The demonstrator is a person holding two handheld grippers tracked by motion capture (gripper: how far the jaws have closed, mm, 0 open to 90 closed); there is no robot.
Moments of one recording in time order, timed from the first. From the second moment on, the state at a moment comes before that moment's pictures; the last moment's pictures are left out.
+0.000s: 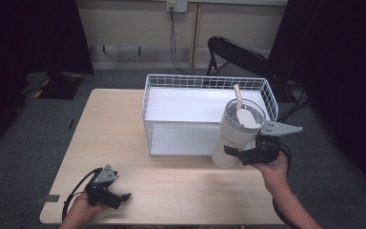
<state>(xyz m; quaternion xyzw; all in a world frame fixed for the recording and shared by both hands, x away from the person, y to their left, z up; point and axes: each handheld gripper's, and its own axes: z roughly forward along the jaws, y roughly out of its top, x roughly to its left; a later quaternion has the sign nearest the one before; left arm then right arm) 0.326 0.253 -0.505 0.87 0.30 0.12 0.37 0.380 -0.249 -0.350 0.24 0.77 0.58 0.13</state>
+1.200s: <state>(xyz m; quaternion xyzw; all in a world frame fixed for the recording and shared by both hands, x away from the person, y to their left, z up) 0.326 0.253 -0.505 0.87 0.30 0.12 0.37 0.395 -0.239 -0.284 0.24 0.78 0.57 0.12</state>
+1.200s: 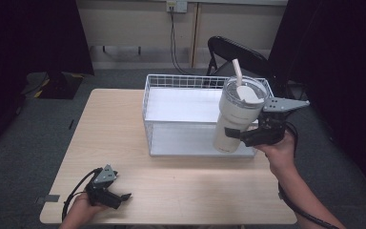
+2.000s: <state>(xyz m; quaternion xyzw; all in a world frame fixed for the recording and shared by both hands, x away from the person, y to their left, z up) 0.326 0.253 -0.505 0.87 0.30 0.12 0.37 0.408 -0.233 -0.241 0.22 0.79 0.56 0.12</state>
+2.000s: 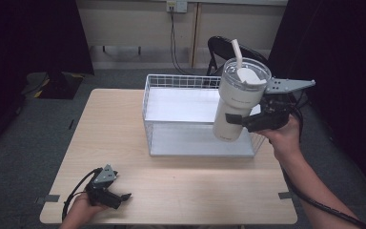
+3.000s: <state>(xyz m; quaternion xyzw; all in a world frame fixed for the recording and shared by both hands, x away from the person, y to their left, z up) 0.326 0.253 -0.505 0.87 0.30 0.12 0.37 0.447 -0.215 -0.222 0.25 0.78 0.56 0.14</state>
